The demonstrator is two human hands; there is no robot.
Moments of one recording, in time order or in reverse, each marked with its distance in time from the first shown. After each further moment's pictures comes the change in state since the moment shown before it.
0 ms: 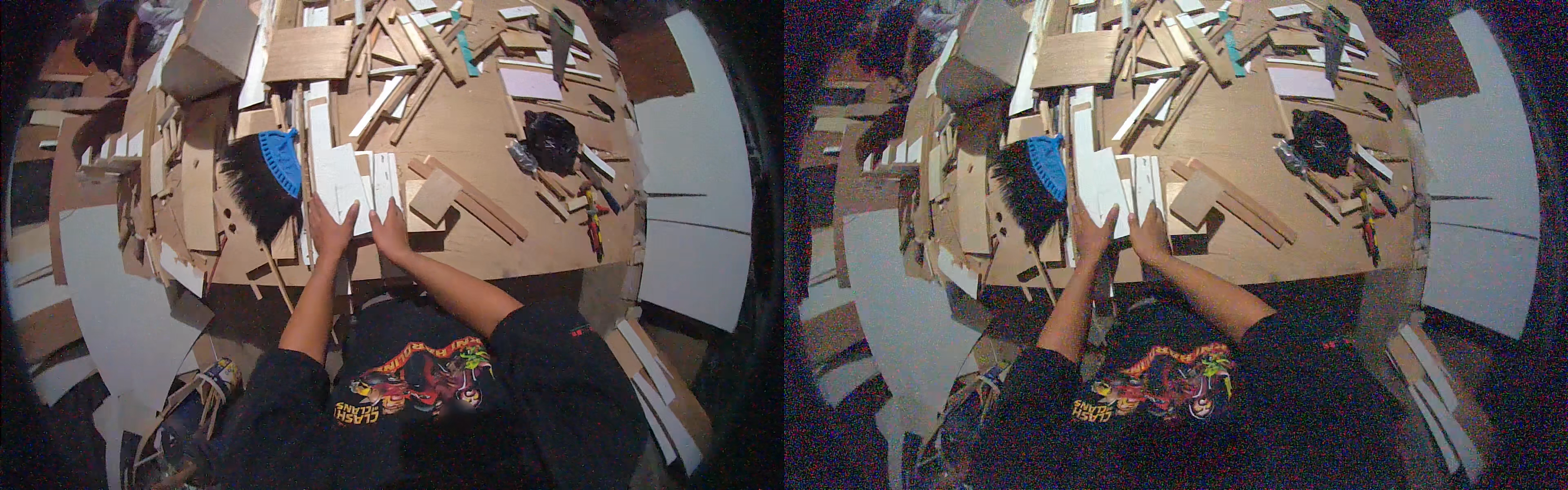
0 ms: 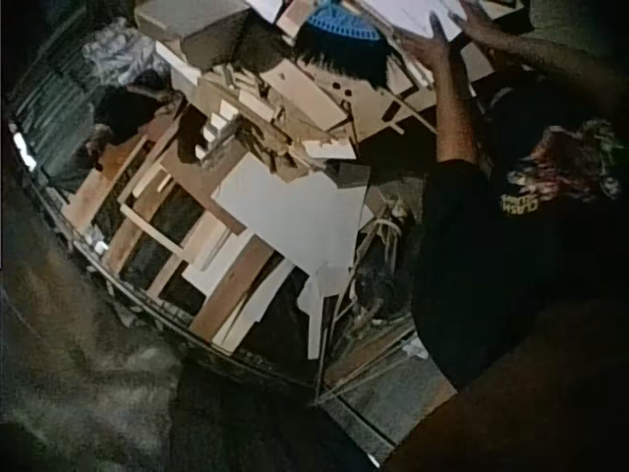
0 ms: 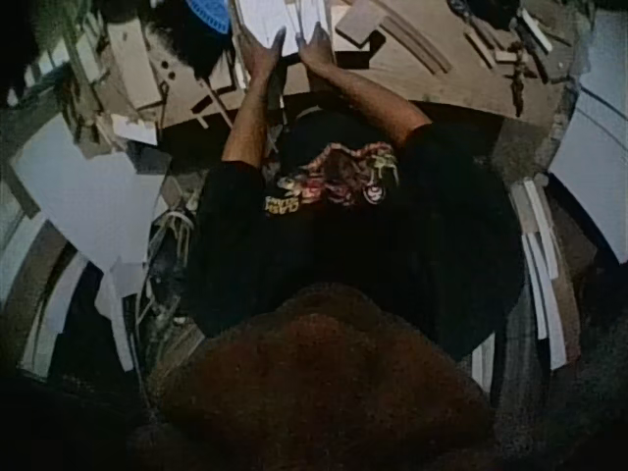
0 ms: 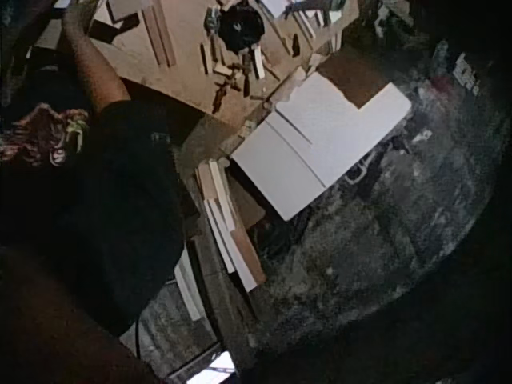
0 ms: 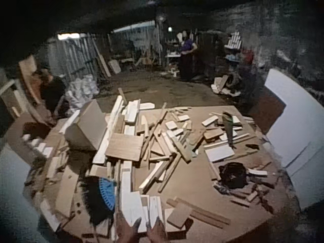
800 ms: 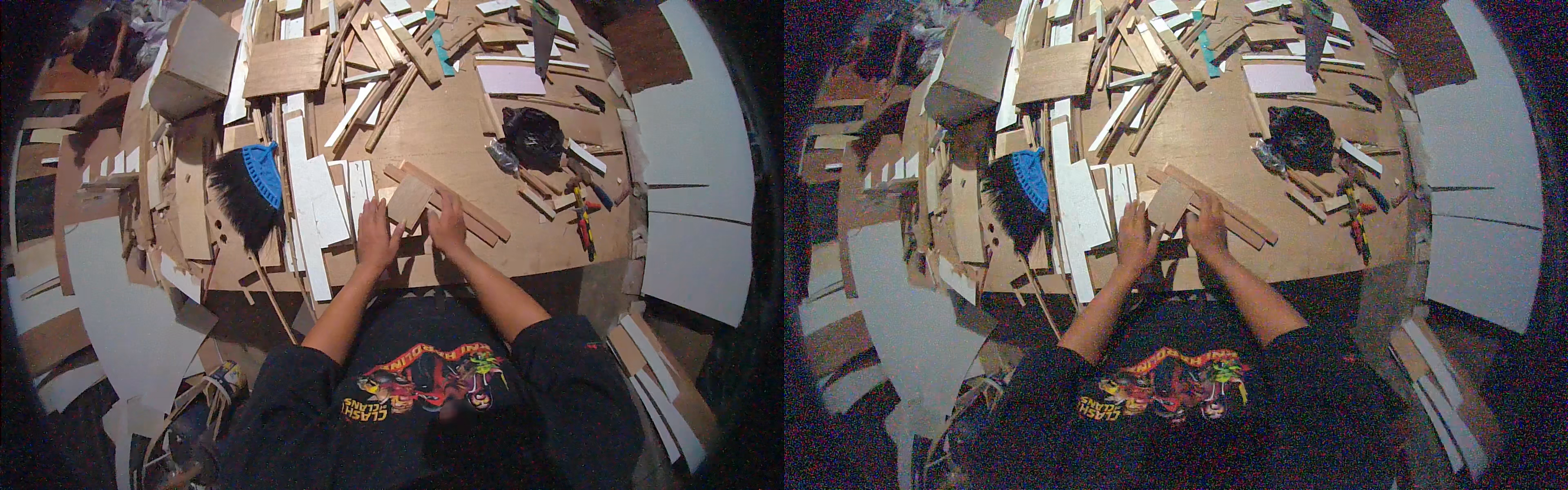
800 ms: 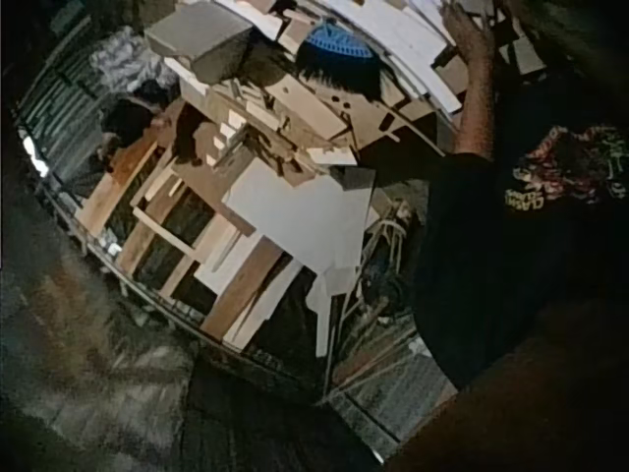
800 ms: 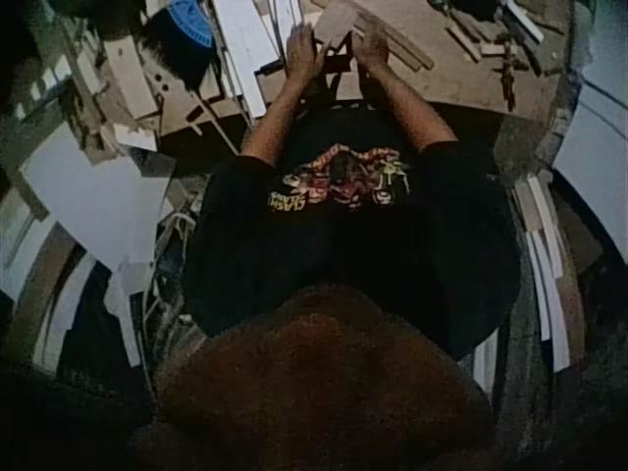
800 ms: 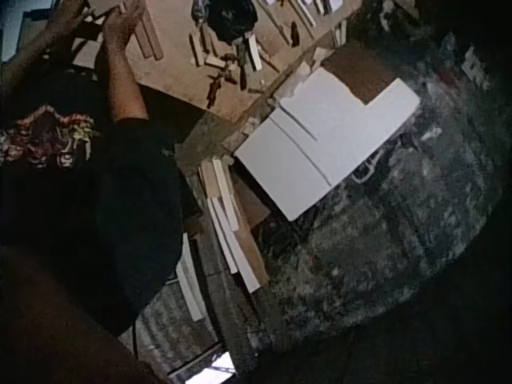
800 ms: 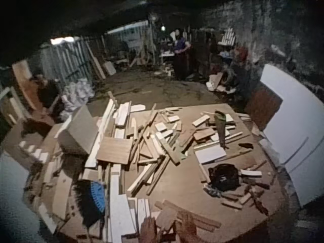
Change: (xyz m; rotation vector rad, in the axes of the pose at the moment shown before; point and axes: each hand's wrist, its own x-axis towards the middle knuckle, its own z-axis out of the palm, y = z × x) left_hand -0.065 0.113 0.060 -0.094 -0.104 0.521; right_hand 0.028 0.076 -0.170 -0.101 0.191 -0.313
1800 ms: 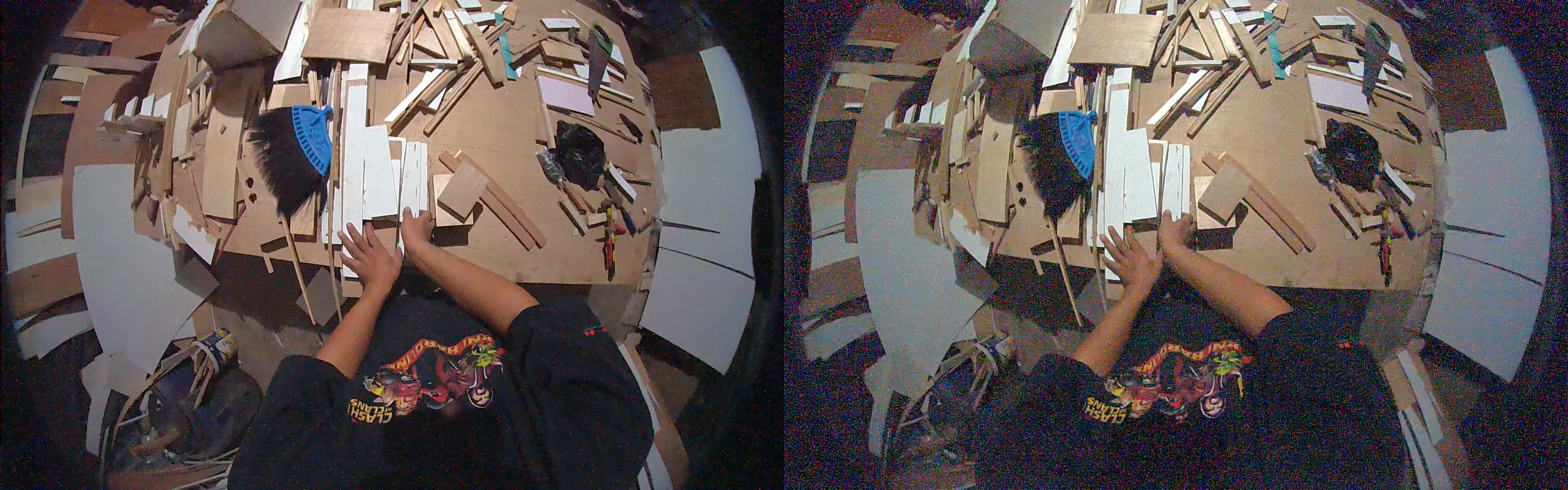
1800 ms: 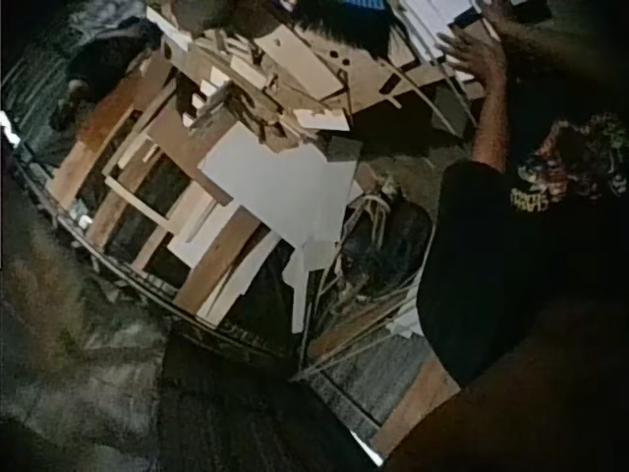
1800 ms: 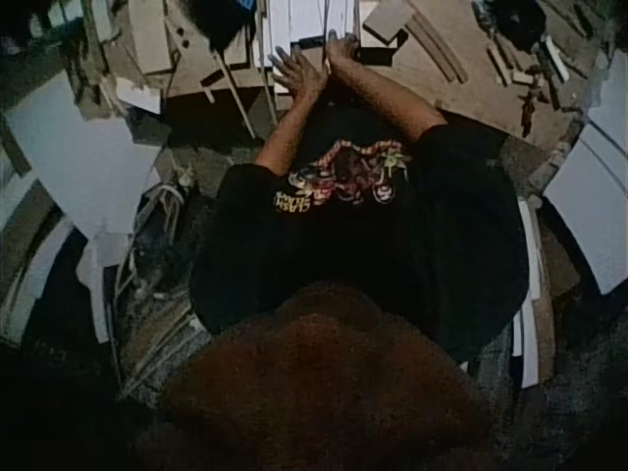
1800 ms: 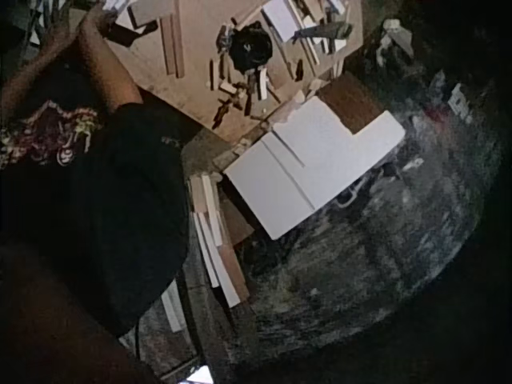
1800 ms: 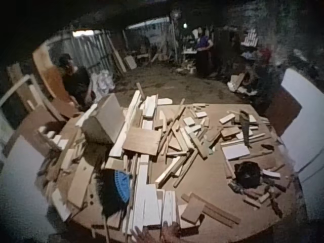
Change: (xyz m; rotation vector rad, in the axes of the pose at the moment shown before) left_hand -0.104 -0.046 -0.040 0.628 -0.059 -0.597; right_hand -0.045 -0.094 0.177 0.234 -0.049 0.805
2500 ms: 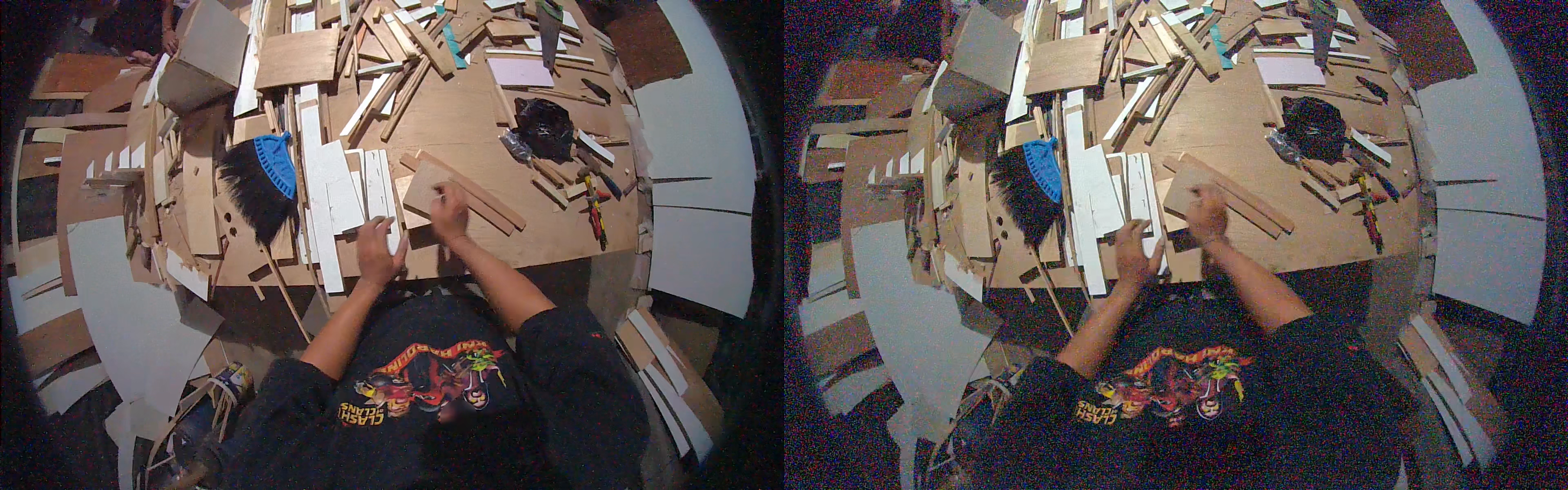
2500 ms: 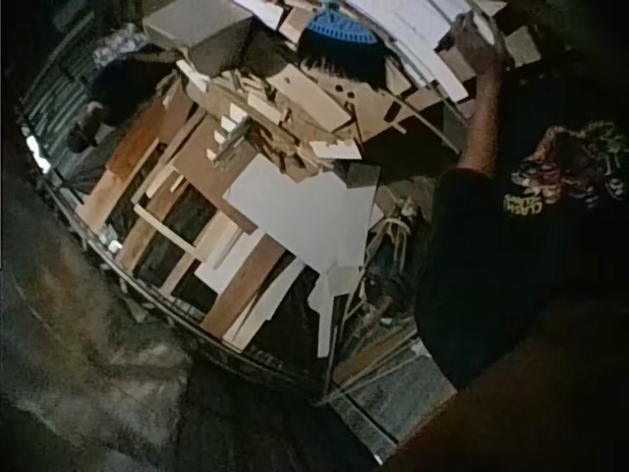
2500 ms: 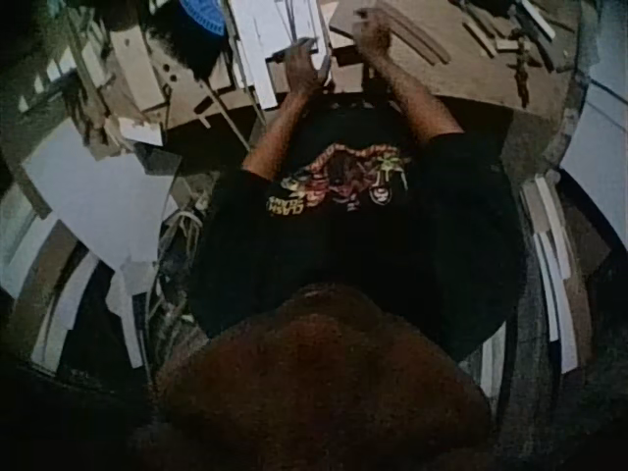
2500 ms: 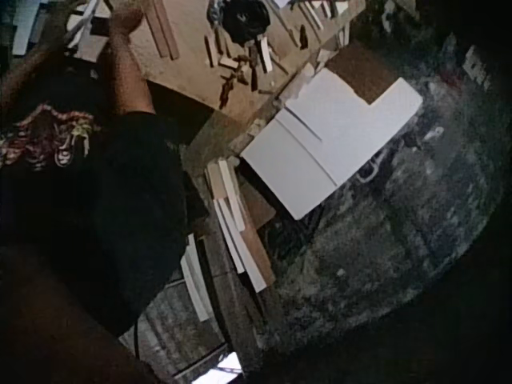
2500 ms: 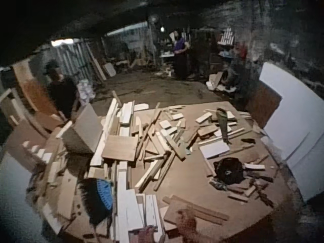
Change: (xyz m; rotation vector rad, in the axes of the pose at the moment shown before) left_hand 0.023 0.044 -0.035 -0.716 0.169 0.641; right_hand 0.067 0.001 -0.144 -0.262 0.309 -0.955
